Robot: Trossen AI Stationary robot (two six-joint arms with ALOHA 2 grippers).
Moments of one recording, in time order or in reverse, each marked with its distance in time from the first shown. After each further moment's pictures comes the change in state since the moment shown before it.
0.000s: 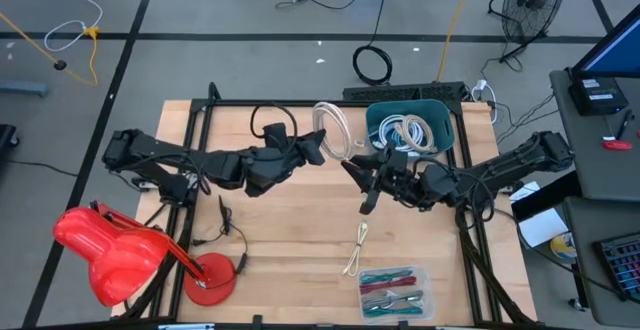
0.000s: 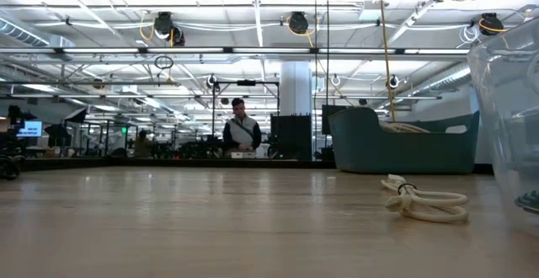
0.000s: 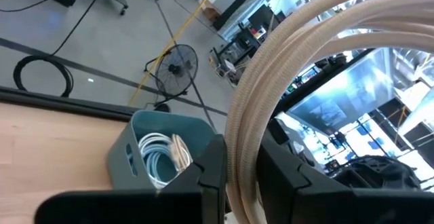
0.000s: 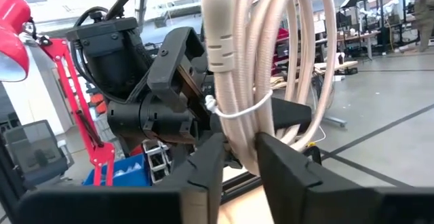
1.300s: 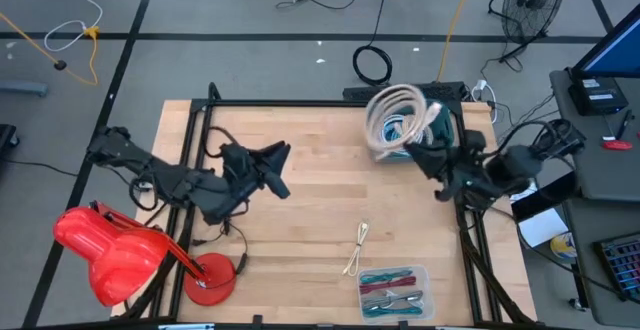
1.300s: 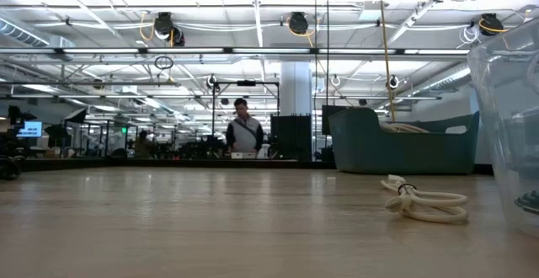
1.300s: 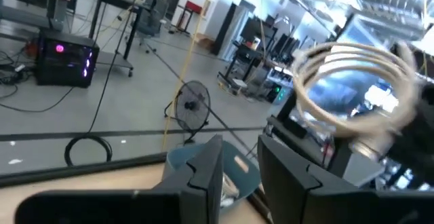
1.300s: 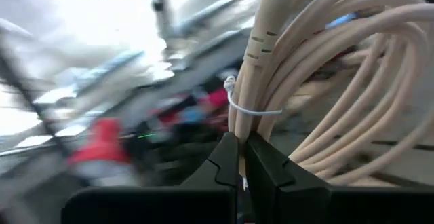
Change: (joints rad) left arm -0.280 -0.160 0.000 -0.040 -0.344 0.452; right arm 0.219 -0.380 0.000 -0.146 0.125 0.159
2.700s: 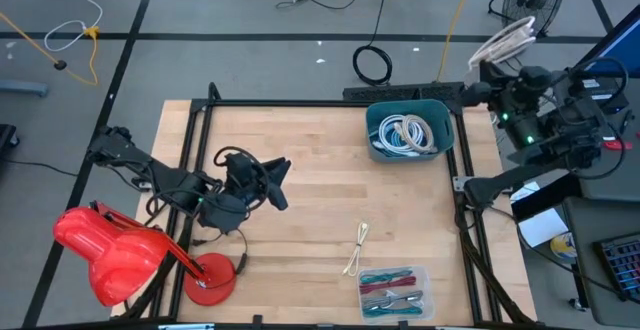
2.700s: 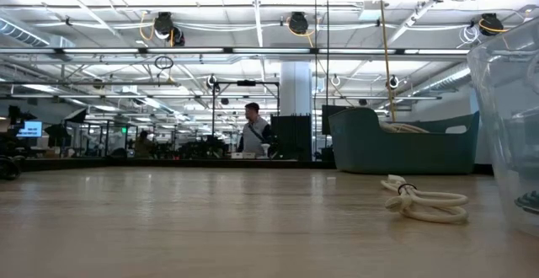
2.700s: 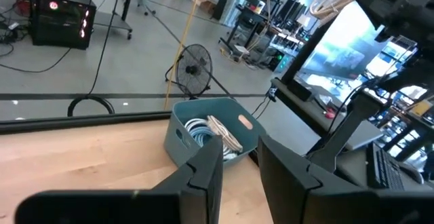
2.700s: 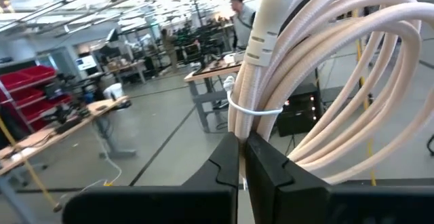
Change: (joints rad) left arm -0.037 0.006 -0.001 -0.396 0.064 -0.413; right arm -0.256 -0.057 0.251 0.152 0.746 -0.920
